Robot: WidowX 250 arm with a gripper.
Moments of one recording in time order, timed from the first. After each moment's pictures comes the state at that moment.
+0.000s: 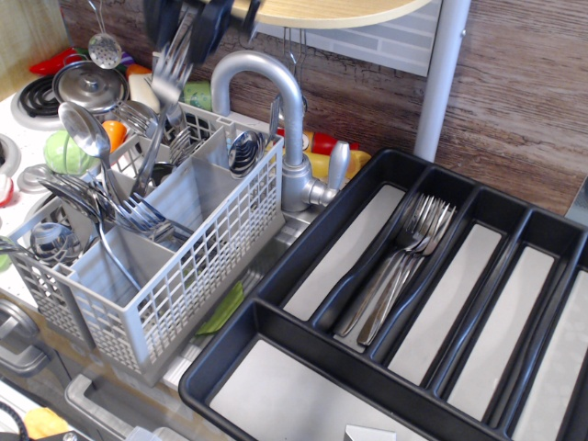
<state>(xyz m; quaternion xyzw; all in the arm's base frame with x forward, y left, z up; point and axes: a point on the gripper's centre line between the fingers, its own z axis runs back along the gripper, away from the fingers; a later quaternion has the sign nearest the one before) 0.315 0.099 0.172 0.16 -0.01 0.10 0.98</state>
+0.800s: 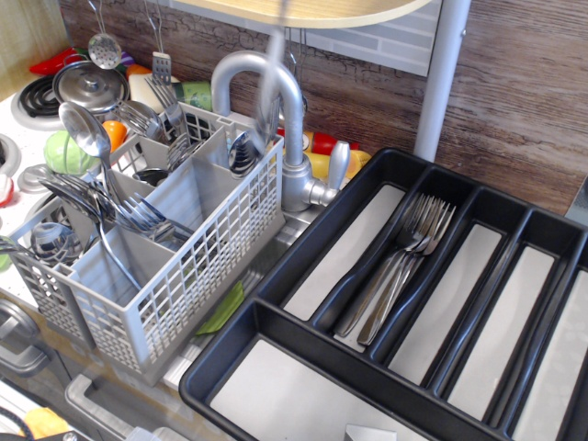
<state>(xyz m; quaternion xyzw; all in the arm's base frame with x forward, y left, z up) 0.370 0.013 0.216 0.10 0.06 0.28 0.95</state>
